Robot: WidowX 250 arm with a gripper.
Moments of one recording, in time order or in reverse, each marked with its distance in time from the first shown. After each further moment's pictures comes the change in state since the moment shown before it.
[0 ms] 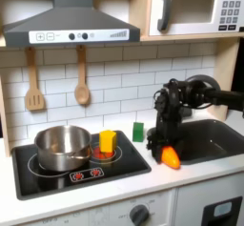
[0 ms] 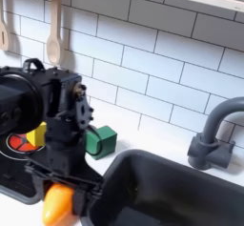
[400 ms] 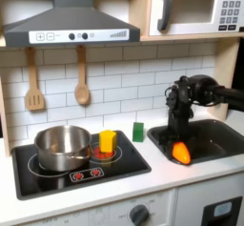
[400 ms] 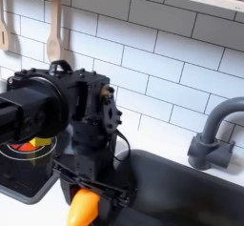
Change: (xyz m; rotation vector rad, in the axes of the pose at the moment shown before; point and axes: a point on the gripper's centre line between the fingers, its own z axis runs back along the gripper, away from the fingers) arm 0.001 -0.030 0.004 -0.036 -0.014 -0.085
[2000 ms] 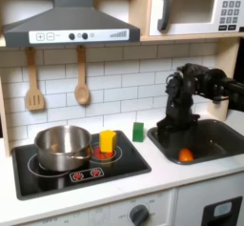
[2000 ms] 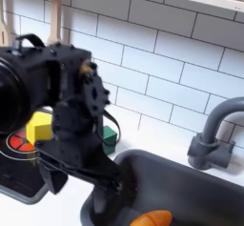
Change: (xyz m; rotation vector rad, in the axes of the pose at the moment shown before) arm -0.017 0.022 0.048 0.012 -0.090 0.110
